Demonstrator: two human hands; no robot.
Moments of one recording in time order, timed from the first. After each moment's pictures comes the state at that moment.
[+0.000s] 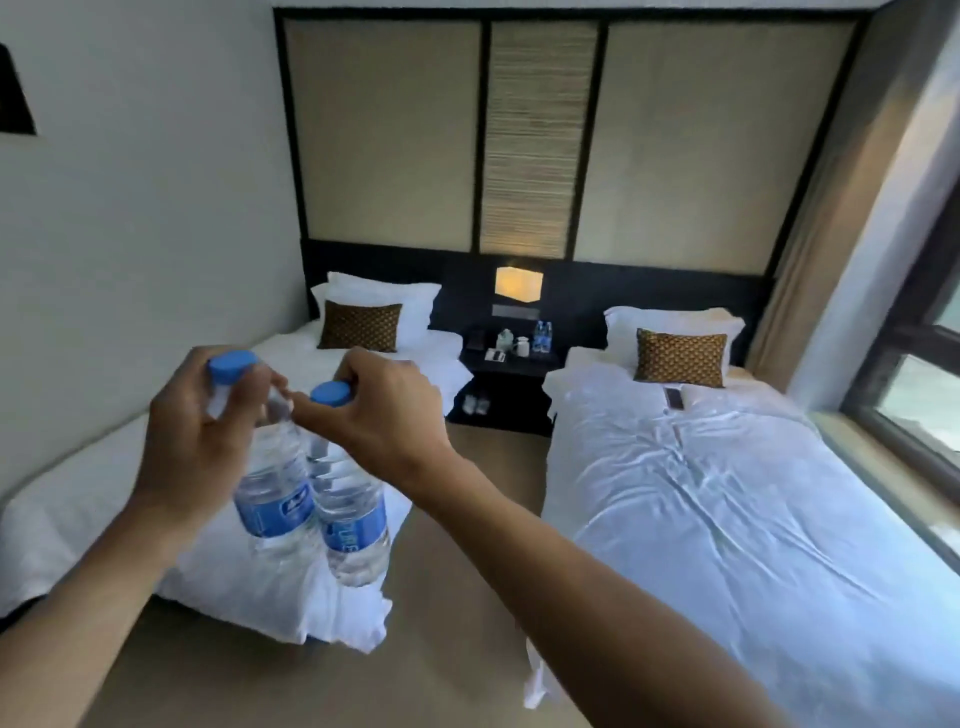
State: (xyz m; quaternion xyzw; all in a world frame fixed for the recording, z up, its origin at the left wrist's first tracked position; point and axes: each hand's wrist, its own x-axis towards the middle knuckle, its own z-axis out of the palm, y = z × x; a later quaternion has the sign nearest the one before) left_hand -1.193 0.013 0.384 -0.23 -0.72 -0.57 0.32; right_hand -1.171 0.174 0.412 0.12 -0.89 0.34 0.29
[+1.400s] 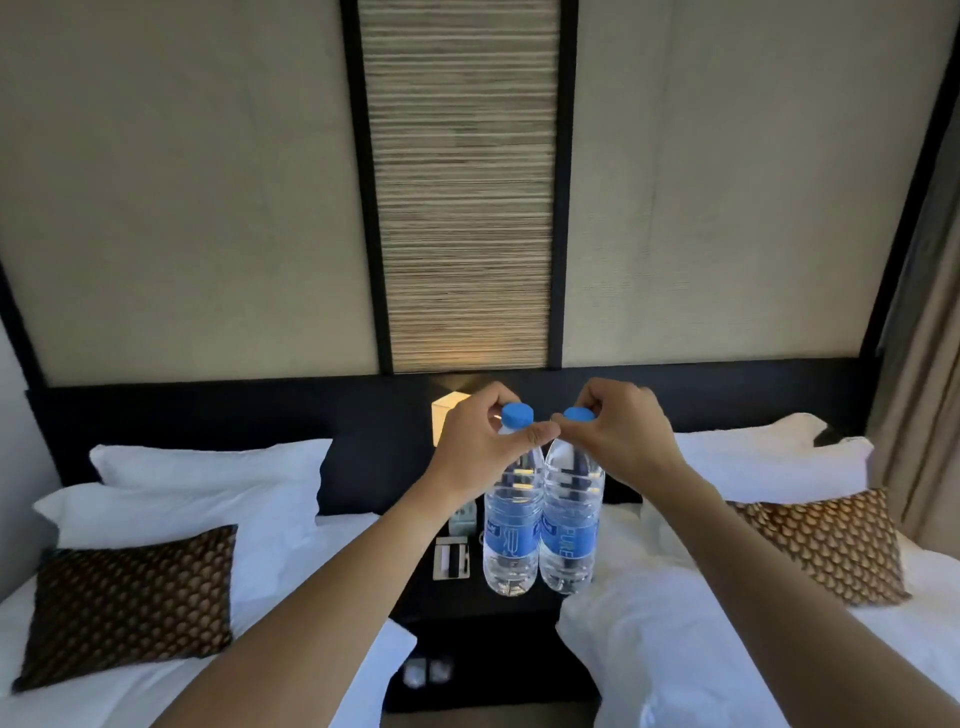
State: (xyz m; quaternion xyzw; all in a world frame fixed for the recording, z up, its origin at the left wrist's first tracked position) left_hand -2.494 0.747 0.416 -0.43 -0.69 -0.58 0.04; right_hand -2.387 0.898 0.440 -0.18 -0.89 0.25 0.34
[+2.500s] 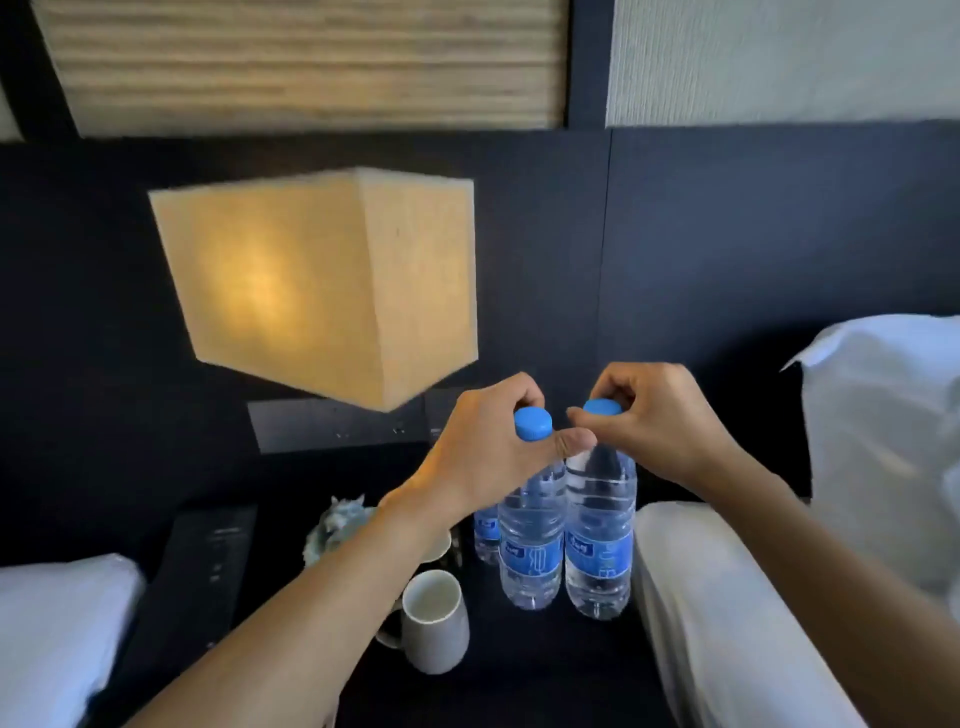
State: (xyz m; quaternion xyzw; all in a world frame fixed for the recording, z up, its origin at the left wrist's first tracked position) left_hand -3.123 1.262 -0.159 -0.49 -0.73 -0.47 0.04; right_hand -3.010 1.423 -0.140 -0.10 -0.89 0.27 0.34
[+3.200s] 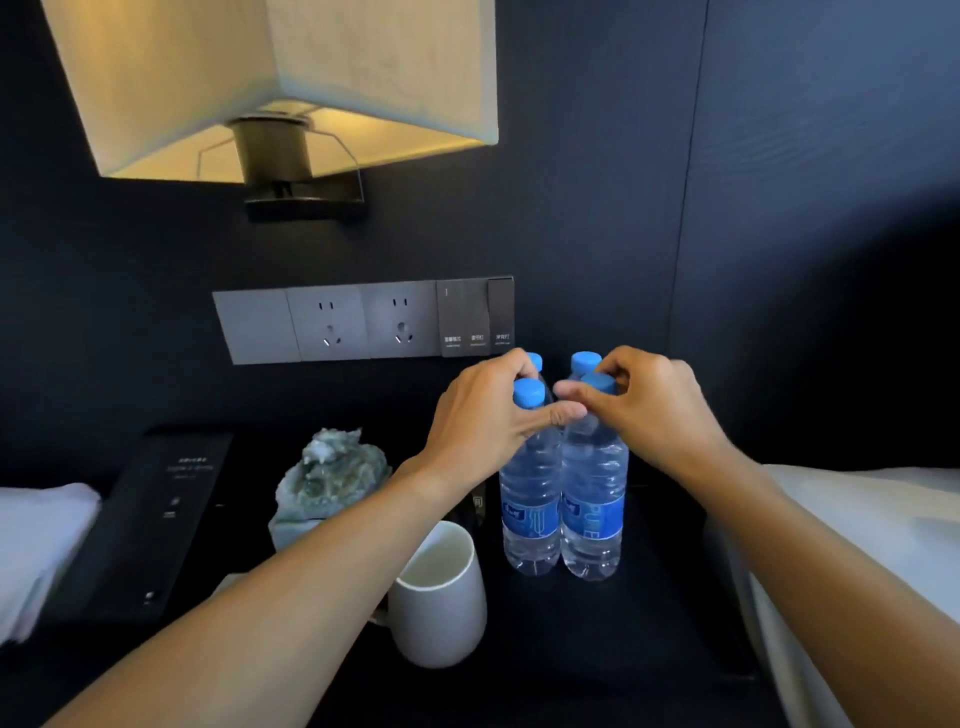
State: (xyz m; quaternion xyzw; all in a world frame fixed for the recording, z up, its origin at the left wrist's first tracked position) left_hand -3.233 1.315 -0.338 -0.39 -0.80 -0.43 0.14; right_hand -3.141 1.474 -0.330 -0.16 -0.89 0.24 0.36
